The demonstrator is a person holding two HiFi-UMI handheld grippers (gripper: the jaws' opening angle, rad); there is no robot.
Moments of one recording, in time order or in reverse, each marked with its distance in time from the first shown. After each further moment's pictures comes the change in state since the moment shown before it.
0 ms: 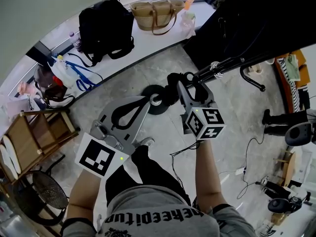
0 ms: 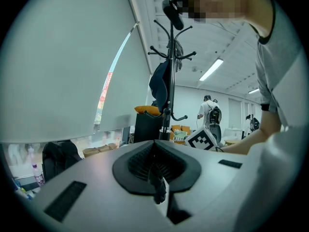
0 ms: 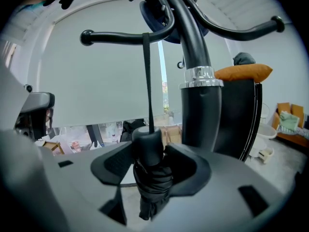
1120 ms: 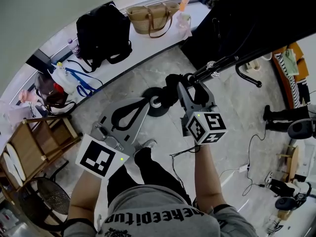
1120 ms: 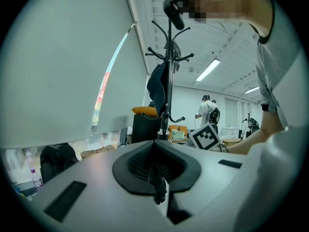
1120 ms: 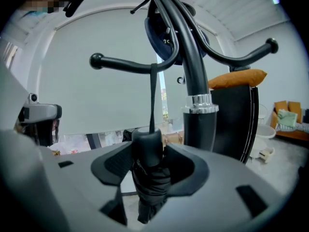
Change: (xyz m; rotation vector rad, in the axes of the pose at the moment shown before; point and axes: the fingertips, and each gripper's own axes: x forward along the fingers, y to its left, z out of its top) left arm -0.002 0.001 0.010 0.020 -0.002 -0.036; right arm -0.018 0.010 0.026 0.030 -0.090 -0.016
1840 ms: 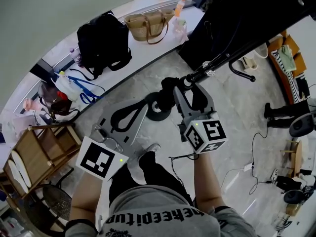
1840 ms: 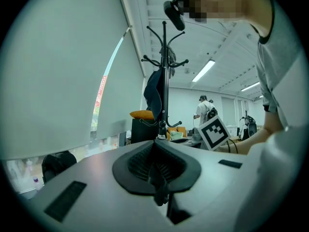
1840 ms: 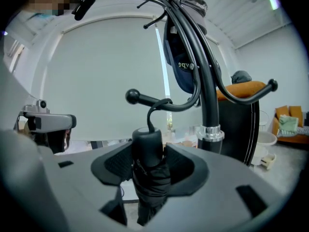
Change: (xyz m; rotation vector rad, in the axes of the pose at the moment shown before) left arm -0.019 -0.002 0.020 0.044 -0.024 -0.020; right arm -0.029 0.041 0.038 -0.027 -0.090 0.009
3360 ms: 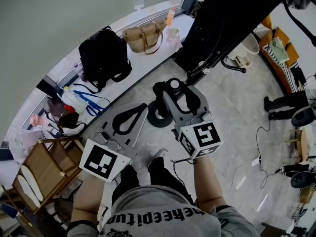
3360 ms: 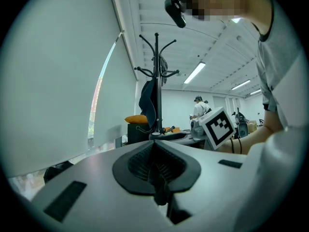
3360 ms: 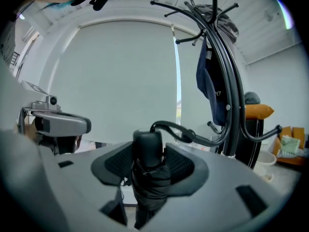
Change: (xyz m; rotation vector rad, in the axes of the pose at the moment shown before) left arm -0.043 0.001 0.031 0.073 -0.031 -0.076; right arm -0.016 0.080 0.047 -0.143 -0.056 0.012
